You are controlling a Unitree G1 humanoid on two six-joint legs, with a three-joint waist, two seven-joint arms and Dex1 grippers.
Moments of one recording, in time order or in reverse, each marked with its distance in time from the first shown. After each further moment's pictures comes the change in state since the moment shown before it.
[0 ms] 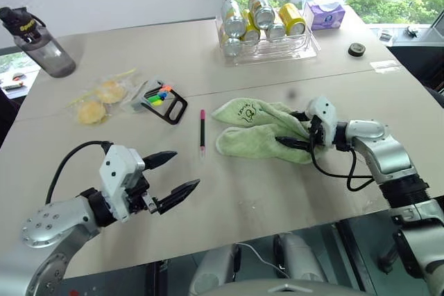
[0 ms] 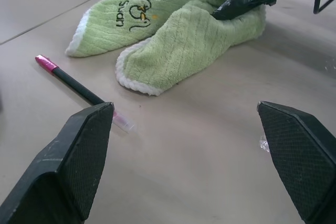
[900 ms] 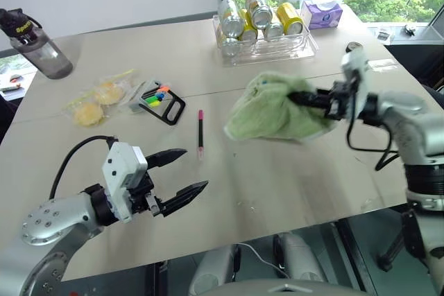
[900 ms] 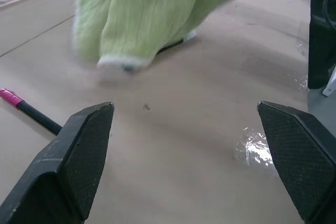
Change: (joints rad) left arm -0.039 0.013 0.020 -0.043 -0.114 0.023 -0.022; right arm -0.132 -0.069 -0.294 -0.252 0.402 0.402 0.028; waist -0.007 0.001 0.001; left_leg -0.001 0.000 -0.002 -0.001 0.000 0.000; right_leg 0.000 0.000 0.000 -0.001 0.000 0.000
